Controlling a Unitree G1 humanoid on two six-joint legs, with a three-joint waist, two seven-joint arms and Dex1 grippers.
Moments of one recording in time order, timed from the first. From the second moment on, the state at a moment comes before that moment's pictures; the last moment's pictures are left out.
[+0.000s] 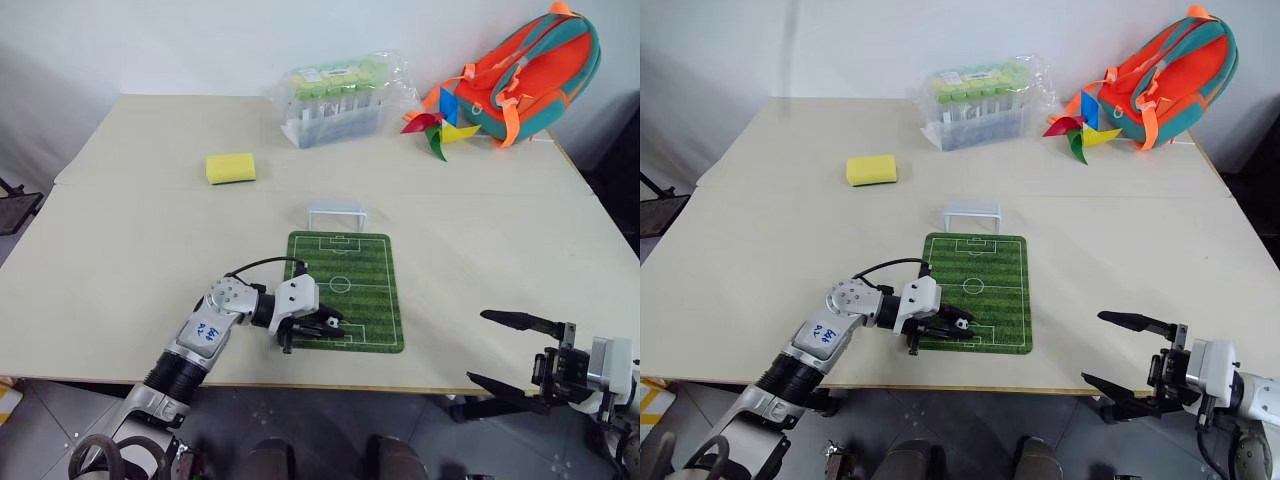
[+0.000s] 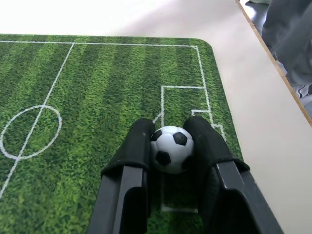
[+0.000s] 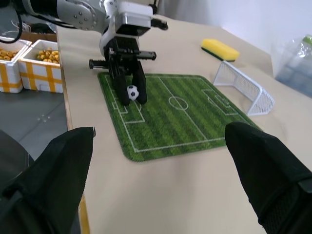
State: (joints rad) left arm -0.52 0.44 -0.33 0.18 -0.12 0.08 -1.13; right arm 0.21 -0.66 -0.40 -0.11 0.62 -0.30 1.40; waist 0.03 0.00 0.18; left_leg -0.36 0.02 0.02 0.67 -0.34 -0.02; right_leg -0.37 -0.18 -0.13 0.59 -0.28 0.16
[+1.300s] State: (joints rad) left arm -0.41 0.56 -0.20 0.01 -0.28 0.03 -1.23; right arm 0.15 -0.65 -0.29 -0.15 0.58 -0.28 1.29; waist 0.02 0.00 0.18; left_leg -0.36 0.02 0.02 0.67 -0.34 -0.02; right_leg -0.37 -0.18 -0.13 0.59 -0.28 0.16
